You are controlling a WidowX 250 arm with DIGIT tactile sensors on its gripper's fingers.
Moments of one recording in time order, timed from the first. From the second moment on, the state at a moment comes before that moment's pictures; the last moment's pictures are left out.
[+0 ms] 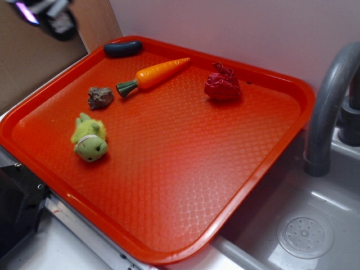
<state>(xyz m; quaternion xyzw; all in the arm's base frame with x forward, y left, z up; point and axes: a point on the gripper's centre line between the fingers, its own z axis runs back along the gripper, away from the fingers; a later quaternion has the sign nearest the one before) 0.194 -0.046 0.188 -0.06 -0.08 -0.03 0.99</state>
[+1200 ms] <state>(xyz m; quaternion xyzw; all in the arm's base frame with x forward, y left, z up) 0.315 -0.095 0.044 -0.03 0.03 -0.23 0.97</state>
